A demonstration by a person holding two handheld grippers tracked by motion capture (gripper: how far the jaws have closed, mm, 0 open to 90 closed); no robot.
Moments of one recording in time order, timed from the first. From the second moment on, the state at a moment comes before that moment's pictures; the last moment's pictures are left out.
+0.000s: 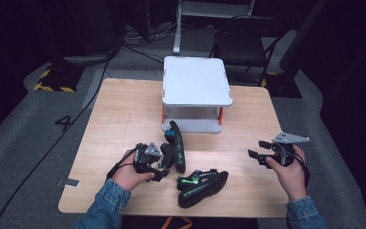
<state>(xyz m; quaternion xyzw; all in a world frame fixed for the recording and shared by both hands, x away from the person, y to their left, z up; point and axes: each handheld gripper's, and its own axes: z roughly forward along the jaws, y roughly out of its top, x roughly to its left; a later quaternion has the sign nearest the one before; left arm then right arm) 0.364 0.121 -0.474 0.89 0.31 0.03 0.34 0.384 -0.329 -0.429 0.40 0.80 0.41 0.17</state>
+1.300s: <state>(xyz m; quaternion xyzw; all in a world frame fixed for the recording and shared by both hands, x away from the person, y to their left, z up) 0.360 0.143 -0.433 0.86 0.30 0.24 0.32 0.385 -0.333 -0.433 0.41 0.79 0.42 0.17</state>
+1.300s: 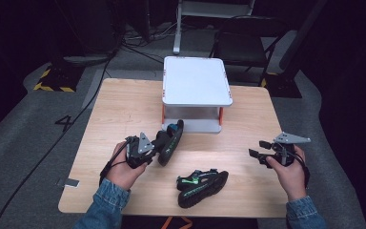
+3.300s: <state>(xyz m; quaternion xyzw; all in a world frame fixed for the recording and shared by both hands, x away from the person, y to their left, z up) 0.406 0.088 -0.449 0.87 0.28 0.16 0.37 0.368 -0.347 -0.447 0.44 0.79 0.39 0.16</state>
